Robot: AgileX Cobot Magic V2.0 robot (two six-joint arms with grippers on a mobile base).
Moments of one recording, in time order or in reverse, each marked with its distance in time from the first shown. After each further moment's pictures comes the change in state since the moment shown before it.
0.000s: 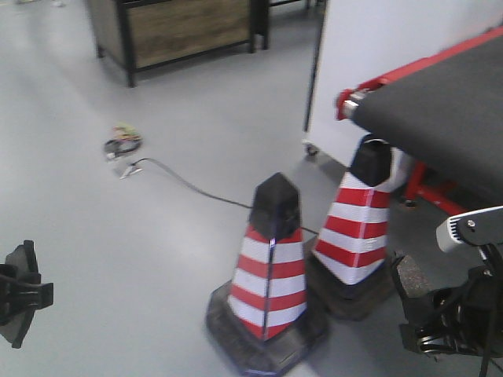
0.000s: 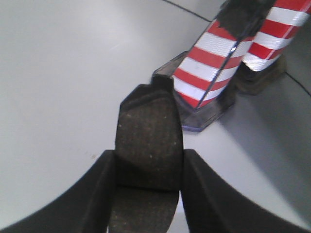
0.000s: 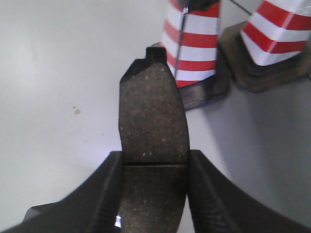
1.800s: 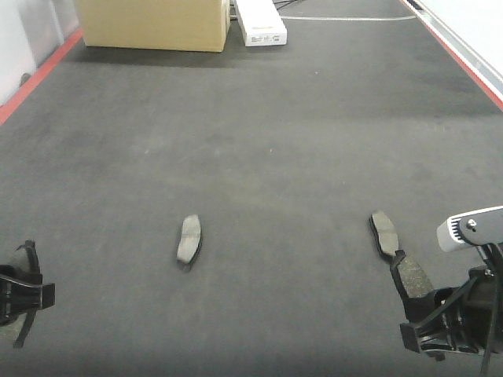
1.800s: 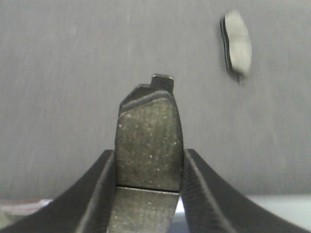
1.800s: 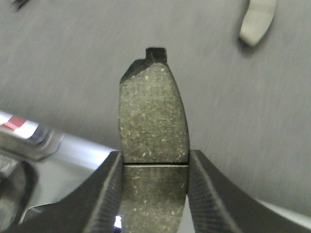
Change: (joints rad) left arm 0.000 0.000 0.000 -0.002 0.000 0.000; right arm 0.000 0.000 0.000 0.000 0.001 0.000
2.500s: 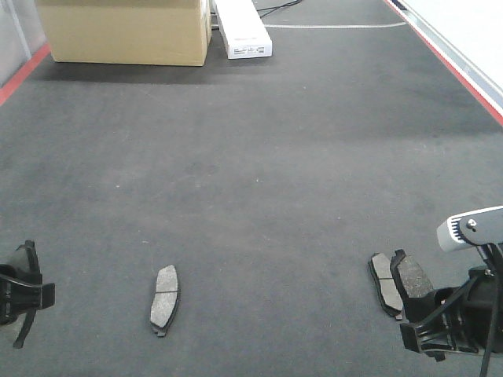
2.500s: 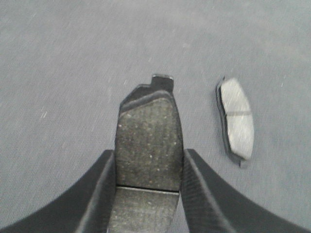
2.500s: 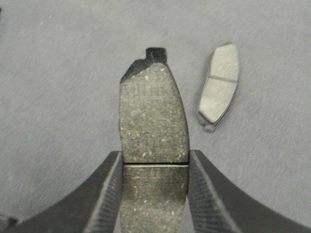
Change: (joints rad) left arm 0.000 0.000 0.000 0.000 -0.001 0.000; right arm 0.000 0.000 0.000 0.000 -0.001 0.000
